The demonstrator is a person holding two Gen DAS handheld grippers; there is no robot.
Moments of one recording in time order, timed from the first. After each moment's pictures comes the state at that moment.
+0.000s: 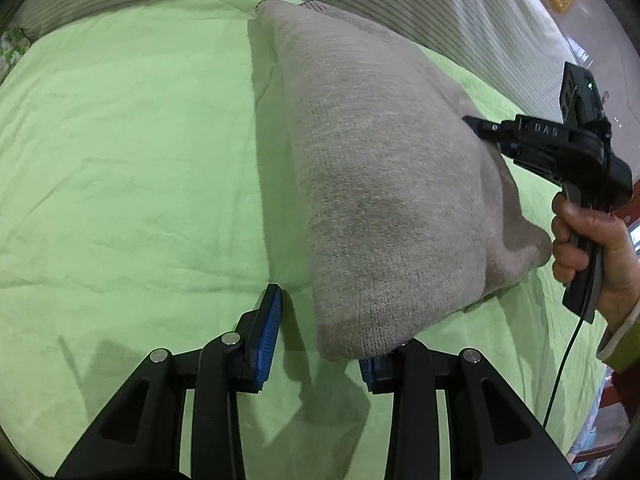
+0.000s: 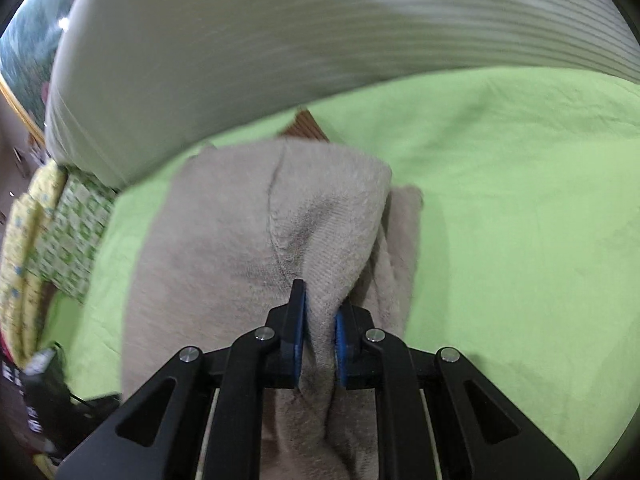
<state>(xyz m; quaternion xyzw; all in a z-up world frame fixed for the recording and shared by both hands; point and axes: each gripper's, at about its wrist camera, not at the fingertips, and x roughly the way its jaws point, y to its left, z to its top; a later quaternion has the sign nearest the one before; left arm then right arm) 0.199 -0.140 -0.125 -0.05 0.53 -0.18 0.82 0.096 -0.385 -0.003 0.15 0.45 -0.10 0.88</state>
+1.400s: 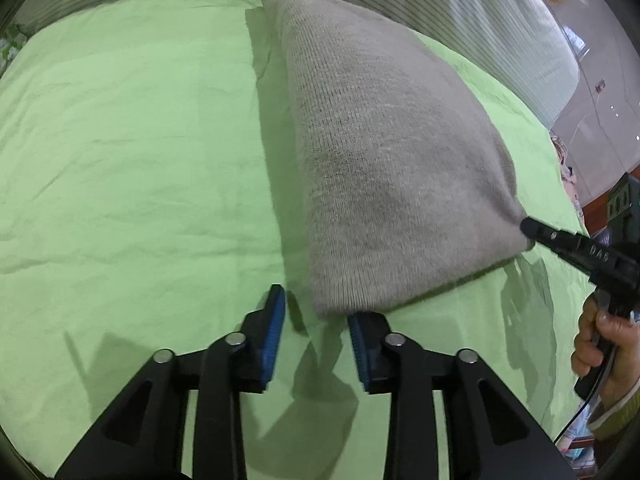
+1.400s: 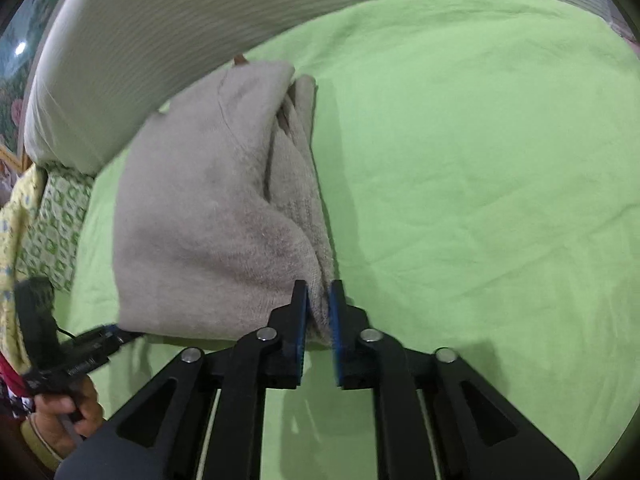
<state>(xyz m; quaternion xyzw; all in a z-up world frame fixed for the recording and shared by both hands) 0.208 -0.153 -0.121 -0.04 0.56 -0.19 0.81 -0.025 -0.363 -0.012 0.20 0.46 -0.18 0.85</state>
